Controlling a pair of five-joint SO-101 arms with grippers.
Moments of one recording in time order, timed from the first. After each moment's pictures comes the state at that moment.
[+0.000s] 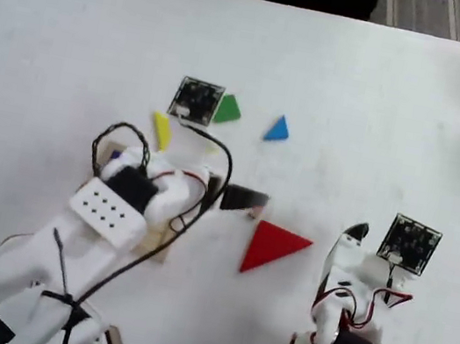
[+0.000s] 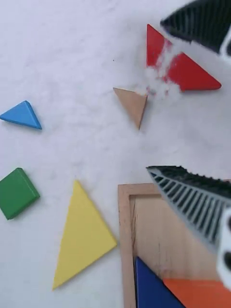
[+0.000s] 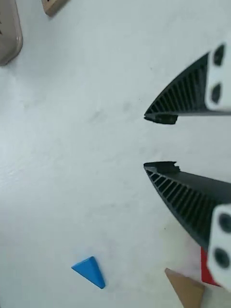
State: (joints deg) left arm 24.0 -30.3 46.2 48.8 17.6; right arm 15.7 -101.9 87.6 54.4 2.3
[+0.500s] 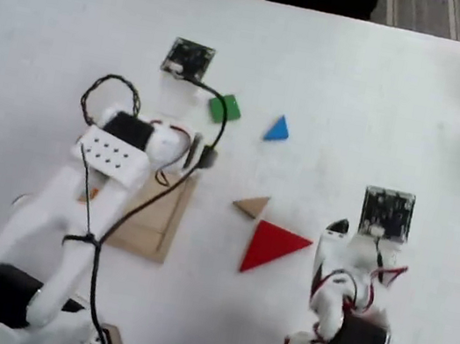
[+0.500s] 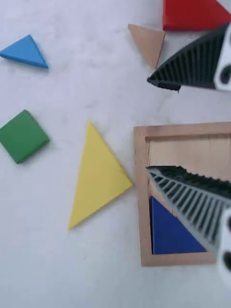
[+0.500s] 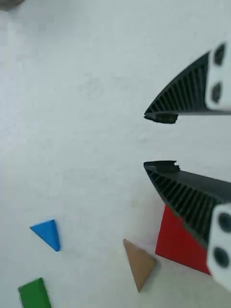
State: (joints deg) left arm 12.8 -14.0 29.4 56.9 5.7; right arm 8.5 -84.3 74.0 59.5 10.7
